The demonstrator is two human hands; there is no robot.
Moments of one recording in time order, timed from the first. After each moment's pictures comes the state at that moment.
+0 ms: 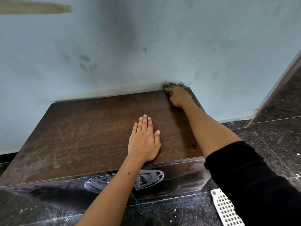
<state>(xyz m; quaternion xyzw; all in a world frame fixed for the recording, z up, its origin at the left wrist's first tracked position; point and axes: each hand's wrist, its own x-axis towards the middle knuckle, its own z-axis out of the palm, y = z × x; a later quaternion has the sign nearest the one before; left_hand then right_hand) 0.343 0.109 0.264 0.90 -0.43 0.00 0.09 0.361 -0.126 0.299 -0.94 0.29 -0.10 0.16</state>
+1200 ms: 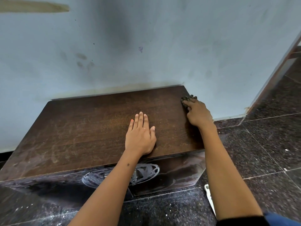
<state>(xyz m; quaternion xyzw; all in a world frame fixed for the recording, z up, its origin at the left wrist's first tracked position) 0.342 0.107 0.266 0.90 -0.42 -0.01 0.09 0.255 -0.111 0.275 -0.89 0.40 -0.14 0.18</state>
